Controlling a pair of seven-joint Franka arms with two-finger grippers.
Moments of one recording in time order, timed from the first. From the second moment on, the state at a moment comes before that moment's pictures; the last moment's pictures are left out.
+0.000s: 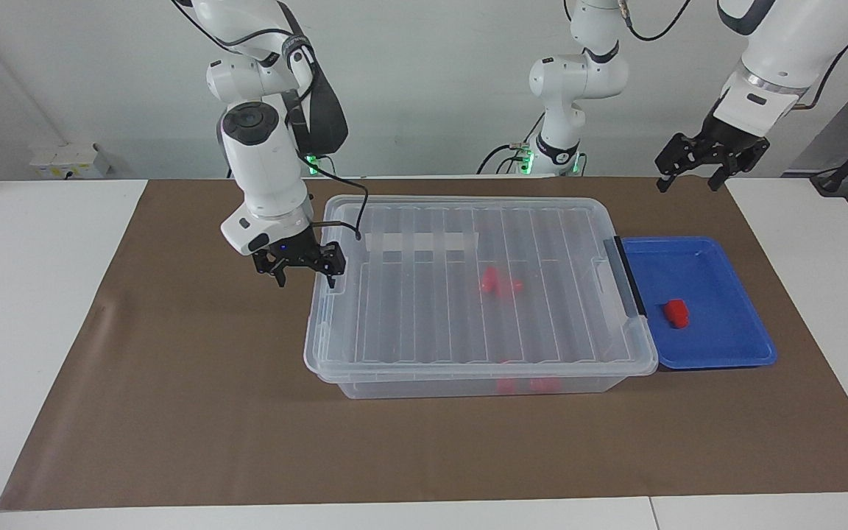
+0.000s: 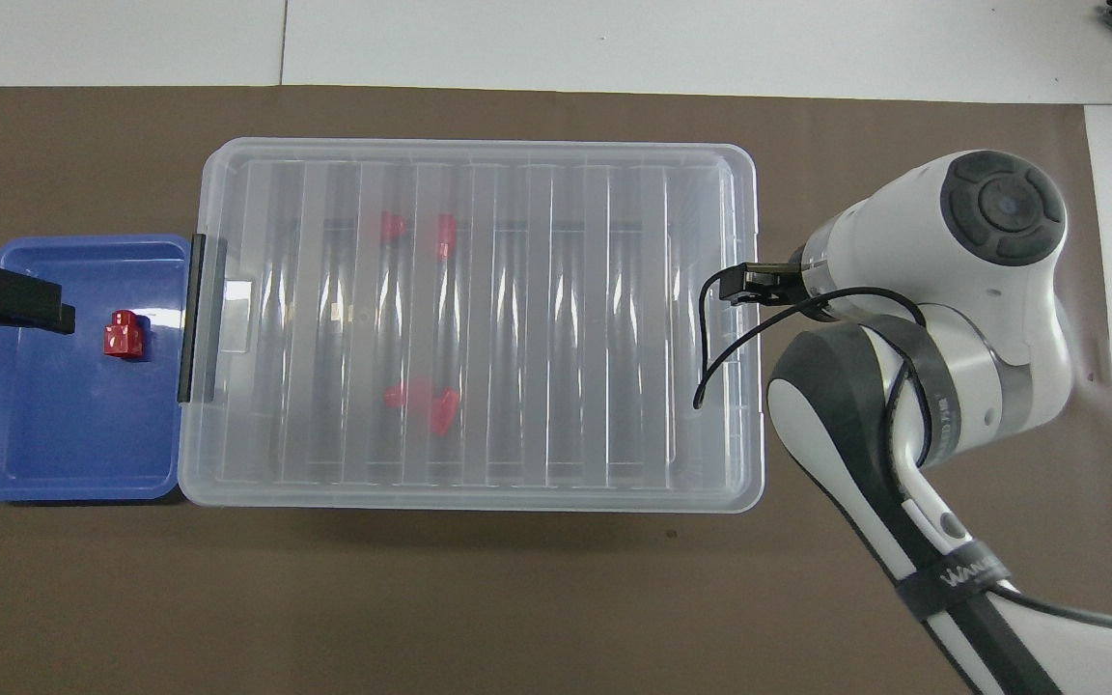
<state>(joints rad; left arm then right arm) -0.03 -0.04 0.00 -1.57 -0.05 1.53 -0.03 0.24 0.16 0.01 -1.81 0.00 2.05 0.36</state>
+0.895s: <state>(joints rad) -0.03 -0.04 0.00 -1.57 -0.05 1.54 -0.03 0.08 0.16 0.01 -1.81 0.00 2.01 0.10</state>
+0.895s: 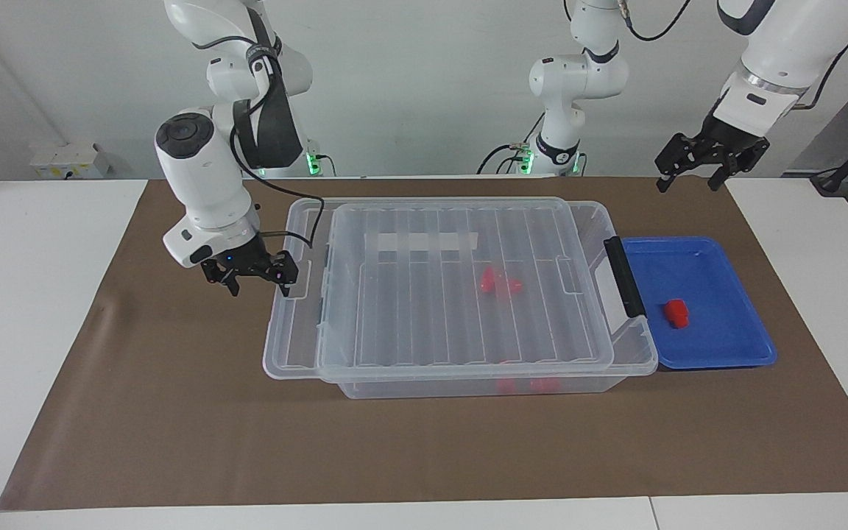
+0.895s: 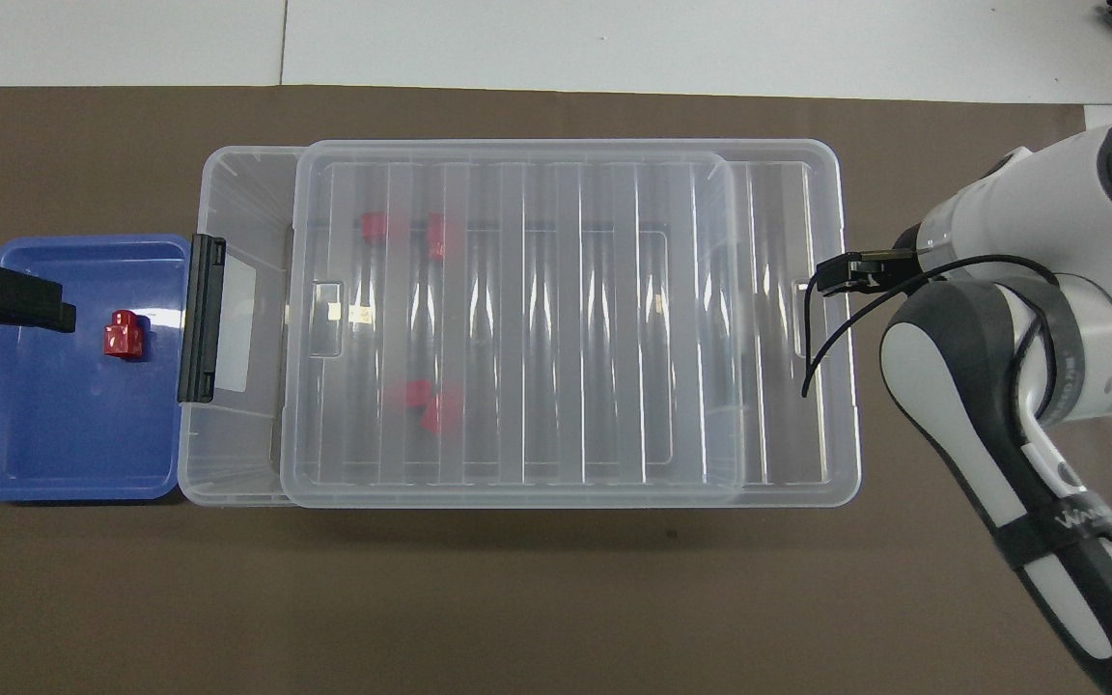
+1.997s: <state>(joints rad) 0.00 -0.06 0.00 -1.78 -0.05 1.81 0.01 -0.09 0.16 0.00 -1.81 0.00 1.97 -0.20</state>
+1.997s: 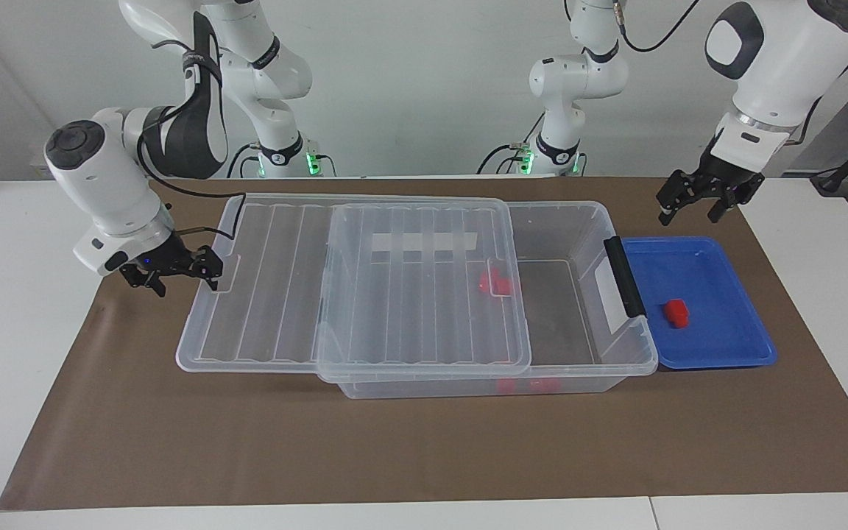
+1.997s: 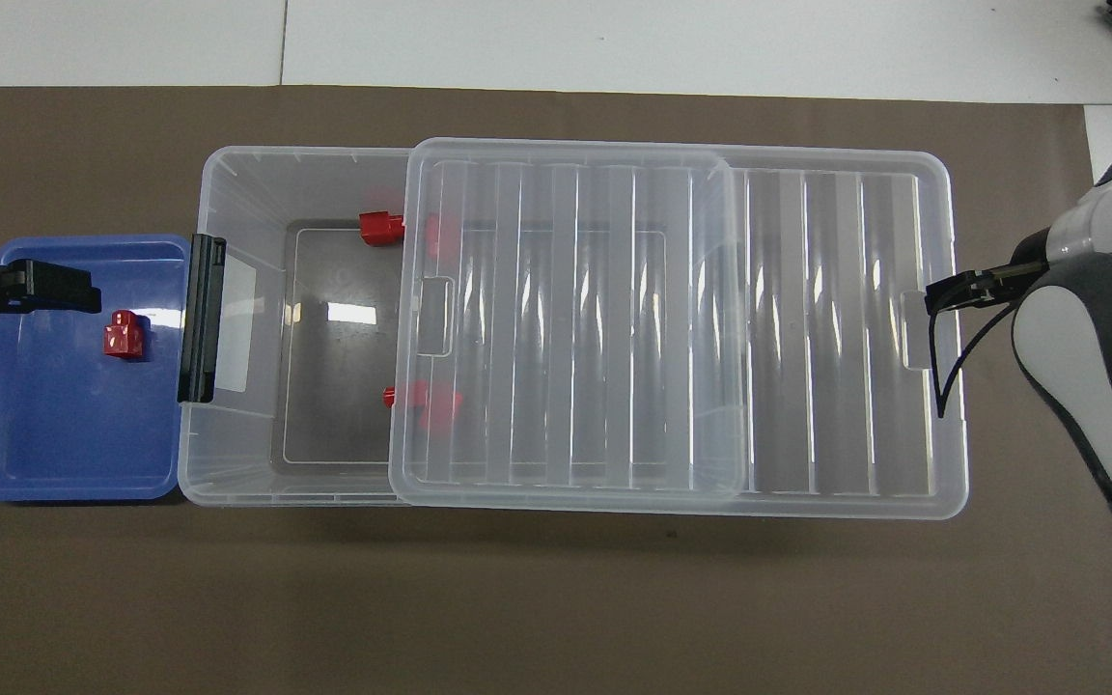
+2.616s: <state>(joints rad) 0.11 -0.06 0.00 -2.01 -0.02 2.03 0.22 -0.10 0.15 0.01 -1.81 0.00 1.95 -0.22</state>
